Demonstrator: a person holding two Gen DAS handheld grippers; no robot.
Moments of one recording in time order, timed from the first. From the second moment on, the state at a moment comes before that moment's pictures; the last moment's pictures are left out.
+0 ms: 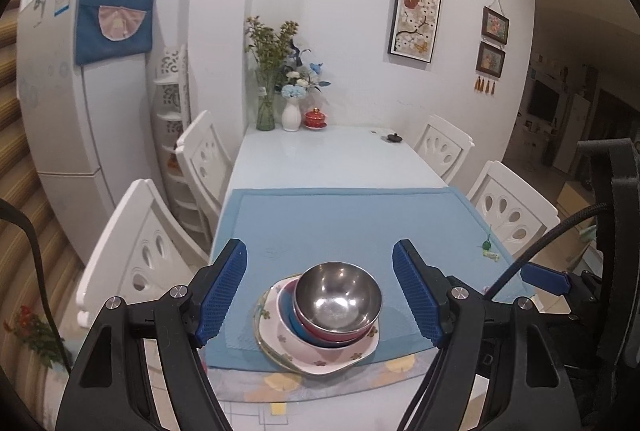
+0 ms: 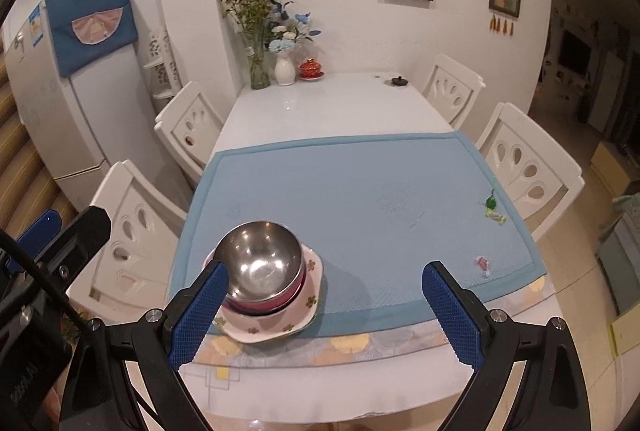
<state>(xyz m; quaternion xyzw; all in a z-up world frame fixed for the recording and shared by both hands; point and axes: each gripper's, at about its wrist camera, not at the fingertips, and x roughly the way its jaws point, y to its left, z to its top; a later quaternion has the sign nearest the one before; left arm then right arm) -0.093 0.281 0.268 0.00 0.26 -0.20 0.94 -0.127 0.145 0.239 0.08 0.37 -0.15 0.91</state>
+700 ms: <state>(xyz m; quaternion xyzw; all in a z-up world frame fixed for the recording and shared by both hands) -0.048 0.295 0.255 -0.05 0.30 -0.17 0.94 -0.112 0.144 0.230 0.06 0.40 -0.19 0.90</state>
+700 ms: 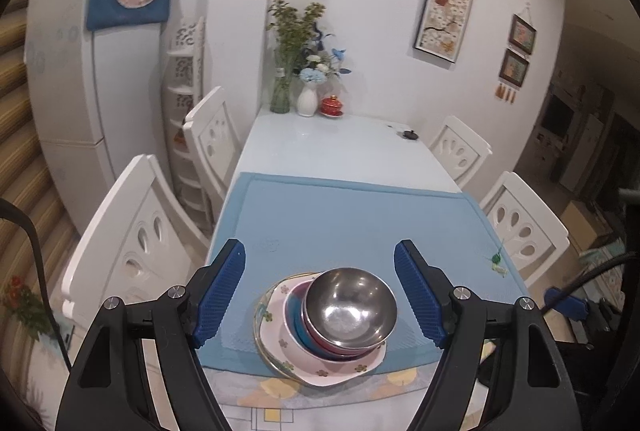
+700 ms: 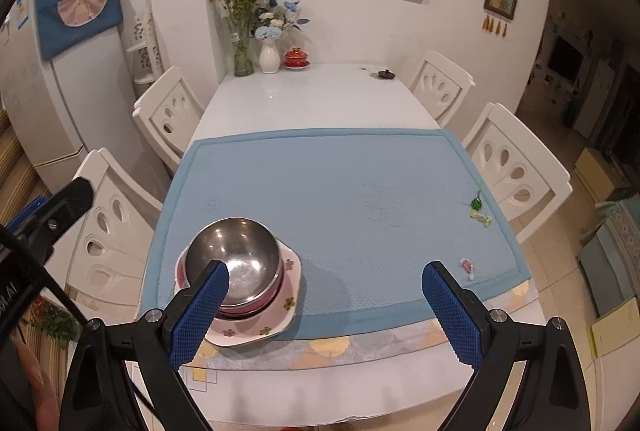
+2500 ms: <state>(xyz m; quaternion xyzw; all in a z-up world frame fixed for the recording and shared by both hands) -0.070 0.266 0.261 0.09 0.24 -0.12 0.96 -0.105 0.162 0.214 0.08 0.42 -0.17 0.89</state>
